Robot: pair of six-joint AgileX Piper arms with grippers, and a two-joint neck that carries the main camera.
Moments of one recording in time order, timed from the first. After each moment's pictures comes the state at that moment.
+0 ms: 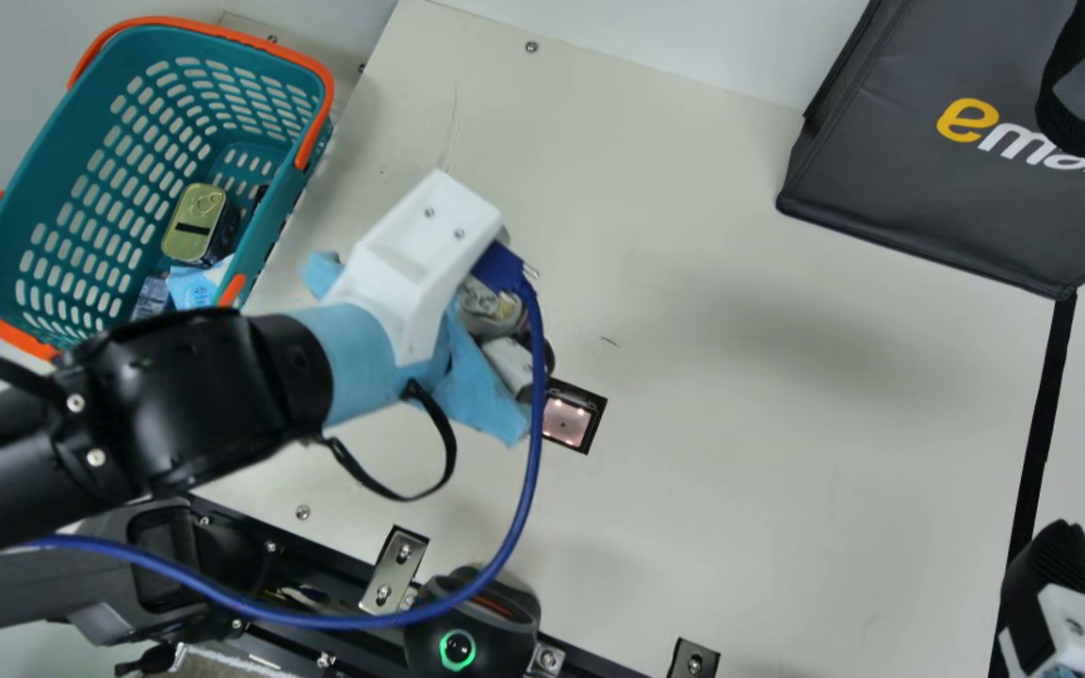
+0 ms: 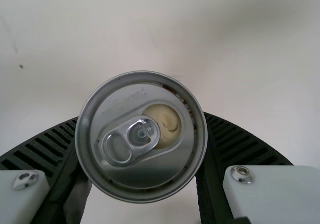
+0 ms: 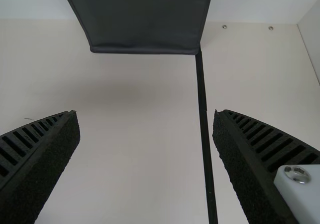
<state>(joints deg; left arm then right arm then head) -52.7 69.0 -65.8 14.5 61.3 -37.0 0.6 42.6 -69.8 -0.8 69.4 0.0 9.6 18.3</state>
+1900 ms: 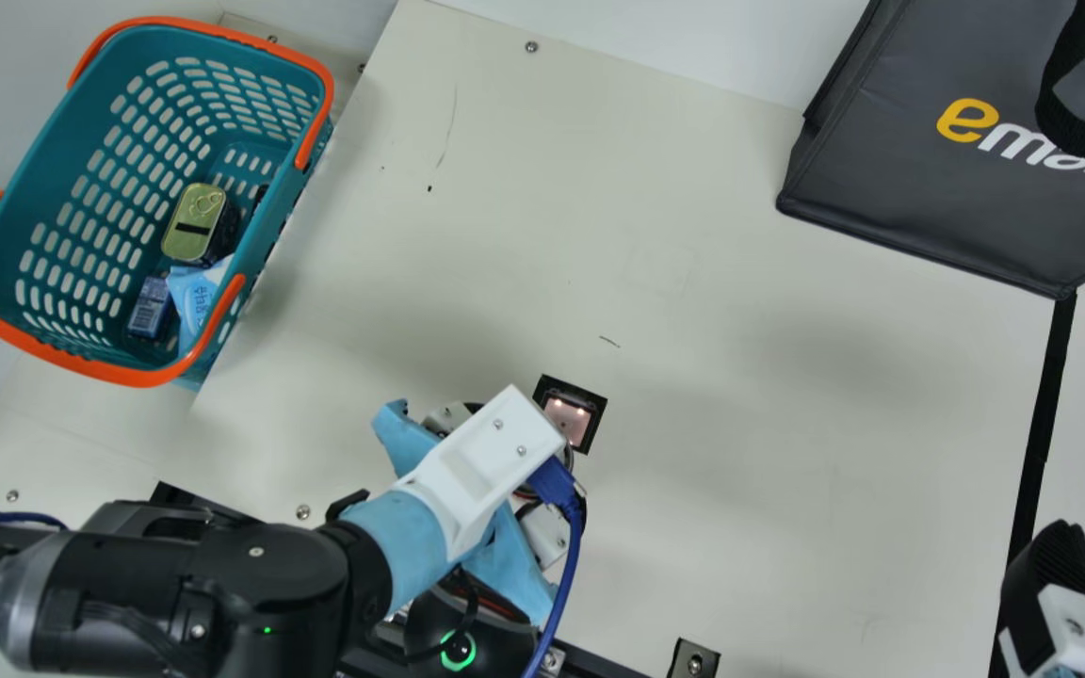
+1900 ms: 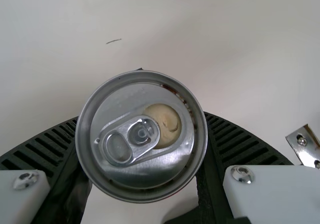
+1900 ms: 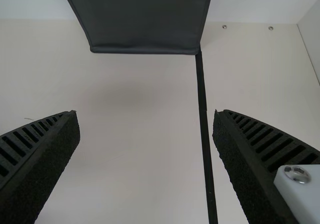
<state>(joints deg) -77.3 70.0 -50.3 31.9 52.4 -63.4 0.6 42.6 -69.8 -0.8 69.4 0.0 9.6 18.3</state>
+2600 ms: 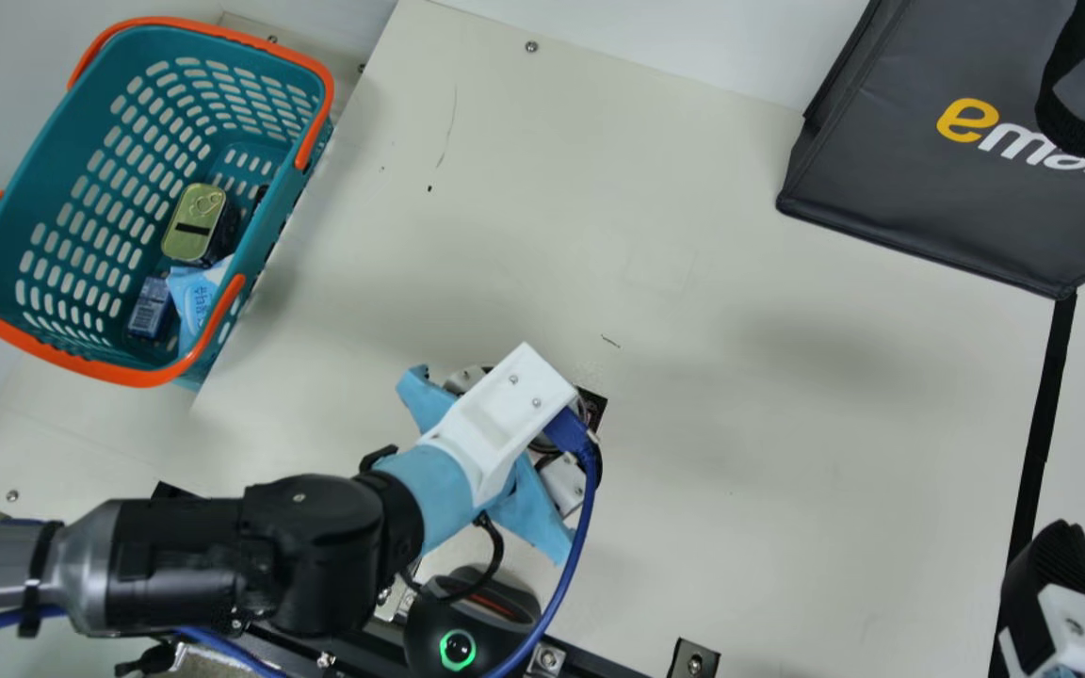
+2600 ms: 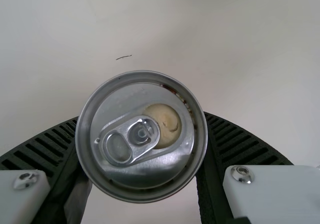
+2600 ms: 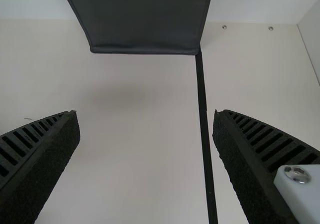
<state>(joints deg) -68.7 73.8 -47.5 33.6 42.6 -62.1 0.6 42.6 -69.8 -0.8 69.4 0.0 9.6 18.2</state>
